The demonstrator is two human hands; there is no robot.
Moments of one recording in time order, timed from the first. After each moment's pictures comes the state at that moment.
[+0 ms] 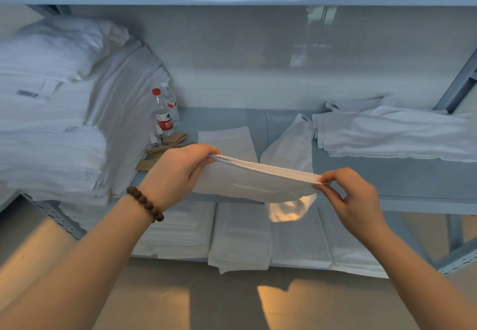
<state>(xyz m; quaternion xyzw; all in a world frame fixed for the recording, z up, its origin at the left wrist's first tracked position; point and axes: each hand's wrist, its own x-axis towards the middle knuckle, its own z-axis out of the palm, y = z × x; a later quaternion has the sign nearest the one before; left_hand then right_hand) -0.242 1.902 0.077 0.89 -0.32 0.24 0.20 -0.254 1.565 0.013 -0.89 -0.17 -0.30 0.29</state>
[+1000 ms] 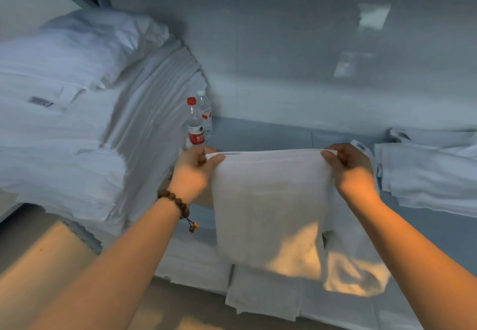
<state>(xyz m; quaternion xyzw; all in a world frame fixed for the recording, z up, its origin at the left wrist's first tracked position) -0.063 1.982 0.009 0.81 0.05 0.19 0.55 -0.007 1.688 0.007 -0.83 -0.03 -0.18 0.53</state>
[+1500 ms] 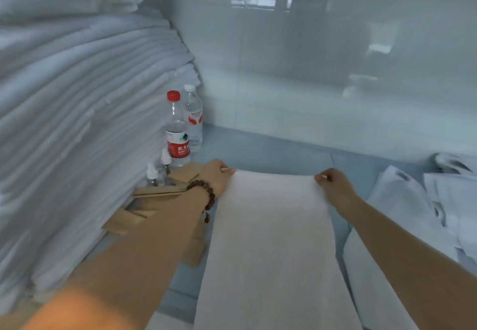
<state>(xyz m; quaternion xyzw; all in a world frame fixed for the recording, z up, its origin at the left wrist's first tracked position) 0.175 1.997 -0.143 0.92 0.12 0.07 0.35 0.225 1.715 -0.149 -0.89 0.02 -0.06 0.45</state>
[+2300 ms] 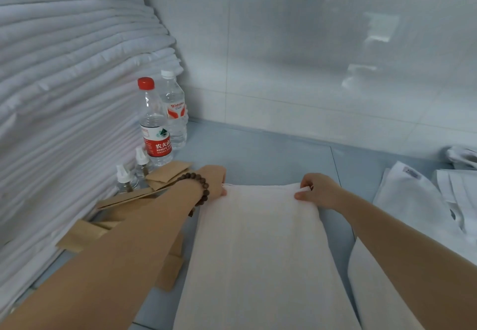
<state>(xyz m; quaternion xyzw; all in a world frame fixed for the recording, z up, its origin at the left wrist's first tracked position) 0.234 1.987 -0.174 0.99 -0.01 -0.09 0.12 0.283 1.710 -0.184 -0.97 -0.11 0.09 0.19</state>
